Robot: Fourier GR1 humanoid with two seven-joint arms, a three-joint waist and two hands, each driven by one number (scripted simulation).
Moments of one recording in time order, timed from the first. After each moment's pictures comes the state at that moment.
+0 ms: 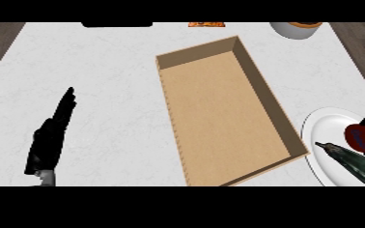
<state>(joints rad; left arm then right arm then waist) 0.04 0.20 0.04 -1.57 -0.18 0.08 0.09 -0.05 -0.64 -0.29 -1.21 0.87 0.23 -0.32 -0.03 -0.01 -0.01</state>
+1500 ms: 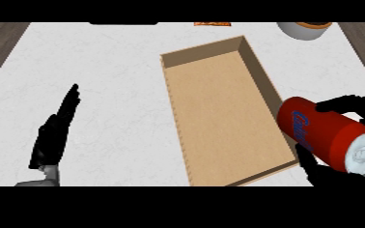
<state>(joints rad) 0.00 0.19 0.04 -1.54 -0.18 0.06 0.08 -0.08 -0.15 -0.02 -2.33 0.77 0.37 0.56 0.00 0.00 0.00</state>
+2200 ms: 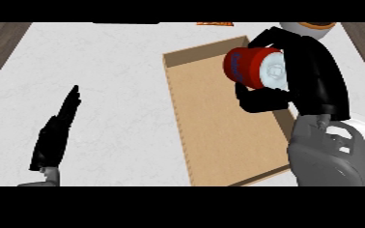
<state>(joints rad) 0.01 0.18 0.05 -1.55 -0.20 0.04 0.07 -0.57 -0.04 0.09 -1.88 0.89 0.32 0.79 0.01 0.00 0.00</state>
